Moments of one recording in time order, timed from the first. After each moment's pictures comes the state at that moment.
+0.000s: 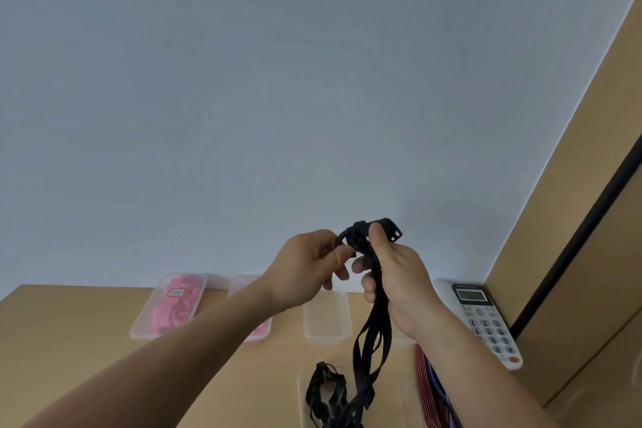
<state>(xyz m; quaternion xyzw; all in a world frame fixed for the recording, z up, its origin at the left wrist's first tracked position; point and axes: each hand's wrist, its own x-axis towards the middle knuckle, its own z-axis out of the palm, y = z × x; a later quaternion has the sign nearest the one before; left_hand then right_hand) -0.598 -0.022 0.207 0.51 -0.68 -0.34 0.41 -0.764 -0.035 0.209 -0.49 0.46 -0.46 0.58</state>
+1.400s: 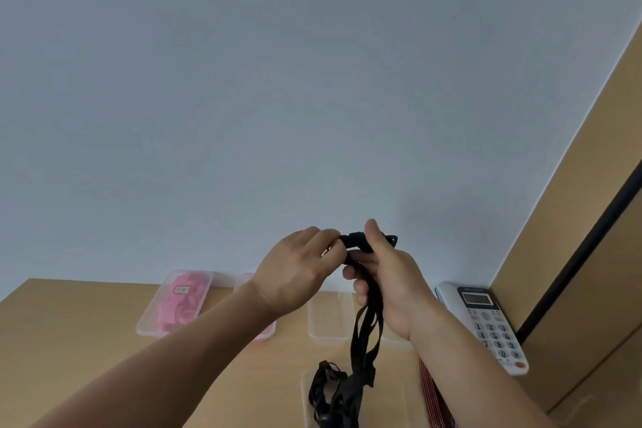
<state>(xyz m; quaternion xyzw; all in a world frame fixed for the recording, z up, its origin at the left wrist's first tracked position) -0.574 -0.039 0.183 0.35 -0.81 0.32 0.33 -0.749 -0.037 0.210 -0.47 0.44 -0.41 0.65</state>
